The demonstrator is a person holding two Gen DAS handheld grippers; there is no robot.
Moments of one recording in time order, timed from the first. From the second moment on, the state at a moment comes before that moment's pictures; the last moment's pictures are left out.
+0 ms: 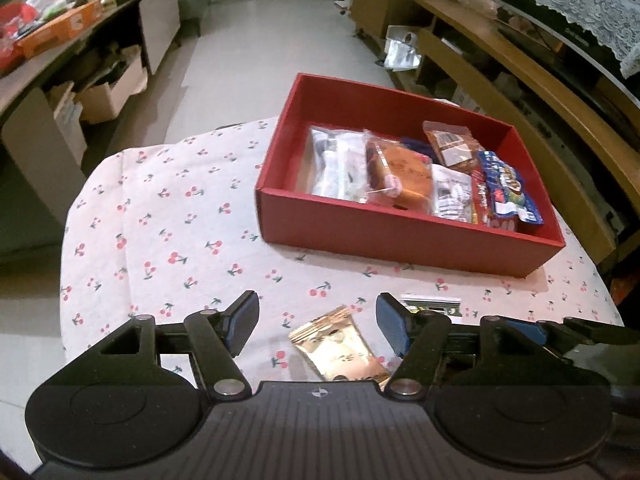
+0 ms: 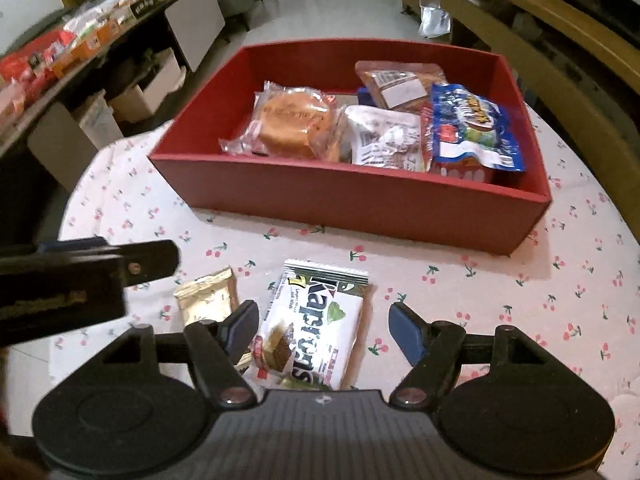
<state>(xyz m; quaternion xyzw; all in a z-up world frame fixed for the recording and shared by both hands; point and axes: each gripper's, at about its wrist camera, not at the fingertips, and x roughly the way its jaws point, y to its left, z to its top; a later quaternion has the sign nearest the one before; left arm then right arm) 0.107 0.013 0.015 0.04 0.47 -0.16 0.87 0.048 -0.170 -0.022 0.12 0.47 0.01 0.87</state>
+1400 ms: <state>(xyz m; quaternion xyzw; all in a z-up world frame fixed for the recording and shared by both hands) 0.100 -0.022 -0.045 0.06 0.54 -0.11 0.83 0.024 -0.211 -0.023 0.12 0.47 0.03 0.87</state>
